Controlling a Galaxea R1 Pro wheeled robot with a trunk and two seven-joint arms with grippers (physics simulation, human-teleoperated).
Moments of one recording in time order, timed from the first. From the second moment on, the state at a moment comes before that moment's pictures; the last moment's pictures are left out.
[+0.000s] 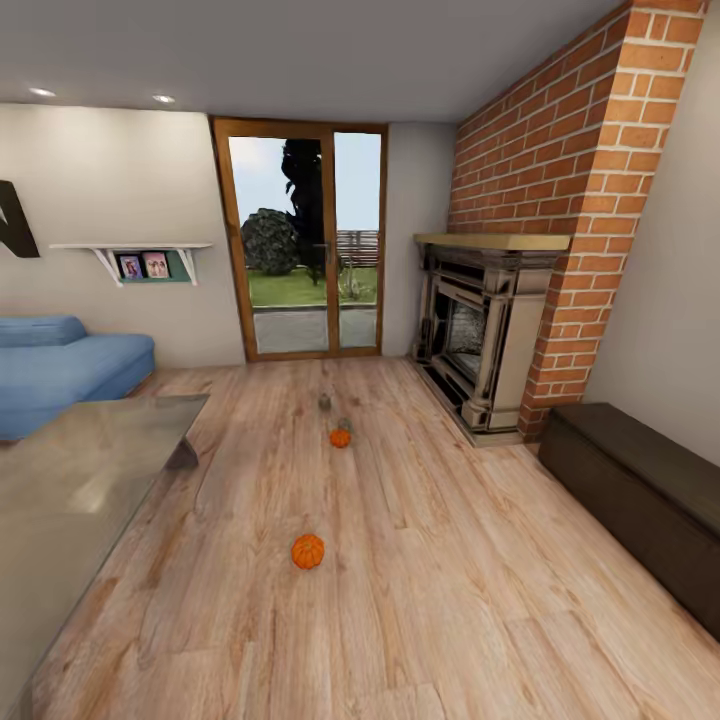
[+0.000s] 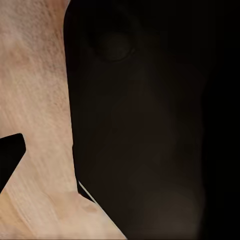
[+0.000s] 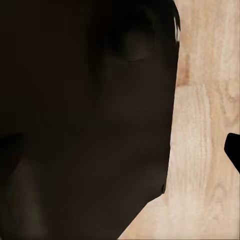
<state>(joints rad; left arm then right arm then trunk) 0.00 0.00 0.00 0.00 0.00 0.00 0.00 0.00 0.00 0.00 0.00 0.00 0.00 0.00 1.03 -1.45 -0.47</state>
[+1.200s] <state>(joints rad) 0.01 0.03 -0.01 -0.02 0.00 -0.12 -0.01 -0.01 0.00 0.00 0.00 0.00 -0.06 0.00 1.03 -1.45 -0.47</state>
